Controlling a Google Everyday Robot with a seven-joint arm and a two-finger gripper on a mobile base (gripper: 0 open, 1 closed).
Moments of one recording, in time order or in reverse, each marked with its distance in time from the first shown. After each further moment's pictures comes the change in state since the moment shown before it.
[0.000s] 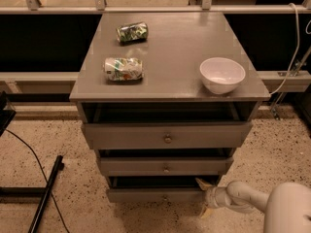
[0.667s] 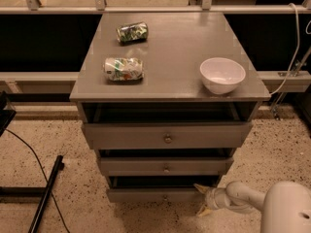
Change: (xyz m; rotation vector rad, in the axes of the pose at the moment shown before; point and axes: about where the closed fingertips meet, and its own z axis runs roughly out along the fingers) arm 0.001 0.007 0.006 -0.026 -0.001 0.009
